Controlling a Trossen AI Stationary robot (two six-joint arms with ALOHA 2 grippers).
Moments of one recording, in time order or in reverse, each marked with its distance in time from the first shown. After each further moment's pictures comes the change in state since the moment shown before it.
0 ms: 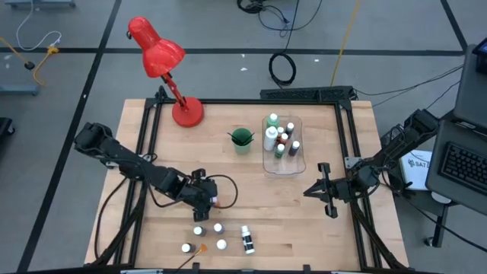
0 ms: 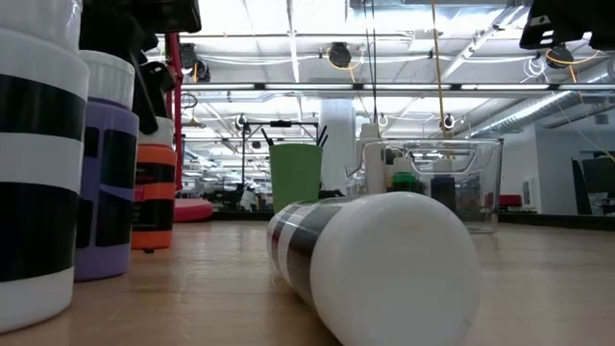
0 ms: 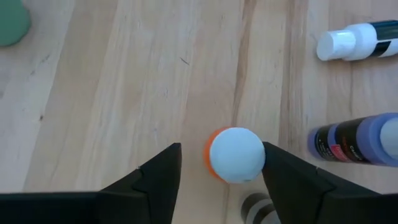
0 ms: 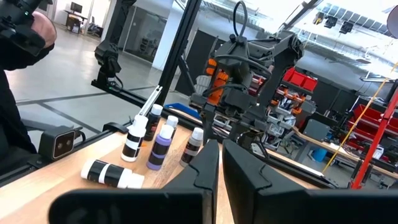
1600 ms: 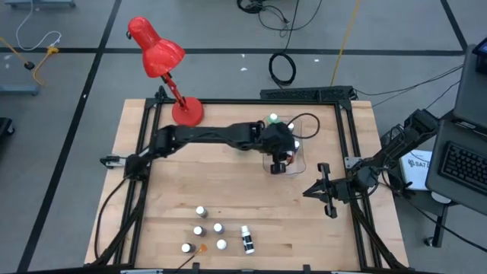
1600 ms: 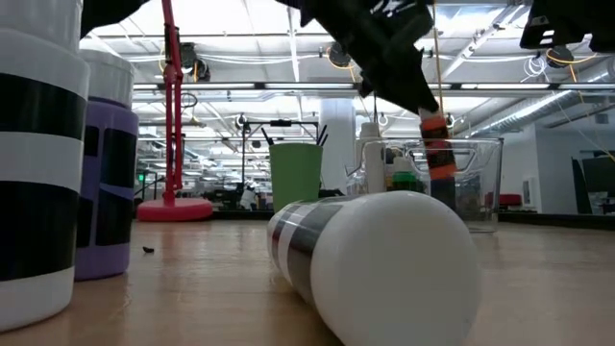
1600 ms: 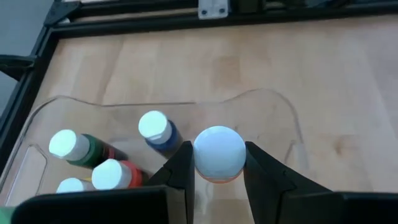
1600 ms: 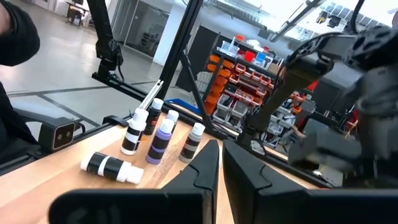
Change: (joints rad) left arm 0.516 0.785 1.185 -0.083 0.220 0.635; right arm 0.000 0.000 0.000 -0.023 0.000 -0.020
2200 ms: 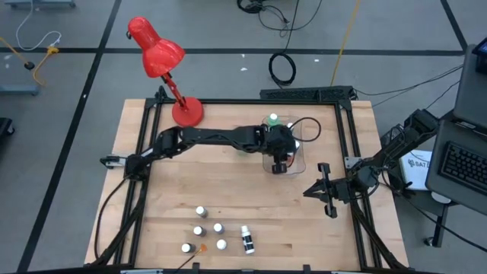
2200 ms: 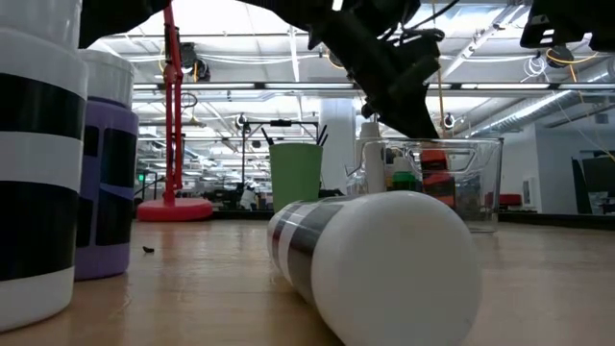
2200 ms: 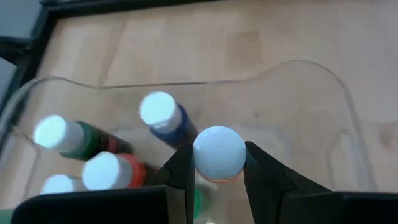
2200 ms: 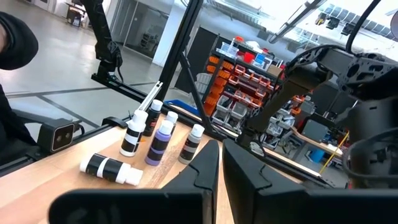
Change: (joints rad) left arm 0.010 0.071 -0.004 0.042 -0.053 0.031; right arm 0.000 0.000 0.000 0.007 0.000 -0.002
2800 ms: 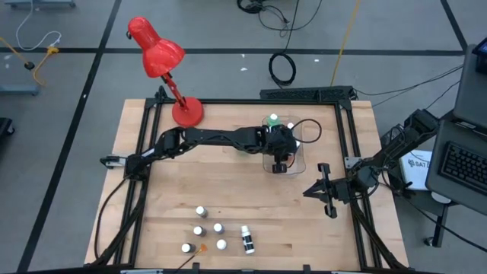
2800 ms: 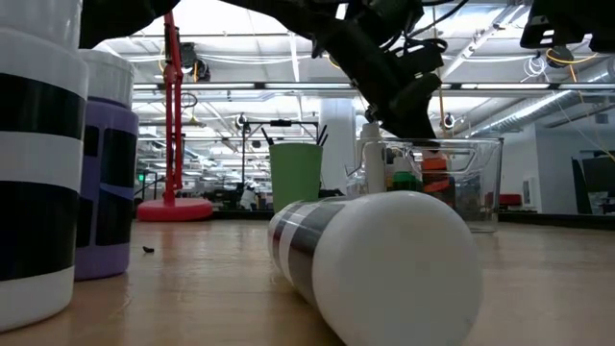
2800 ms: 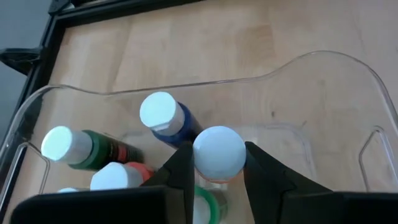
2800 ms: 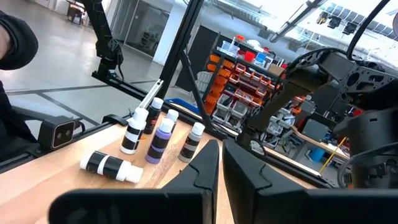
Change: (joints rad) left arm 0.004 0.028 0.001 0.022 -0.017 0.055; right arm 0.000 0.000 0.000 -0.008 0.000 -0.003
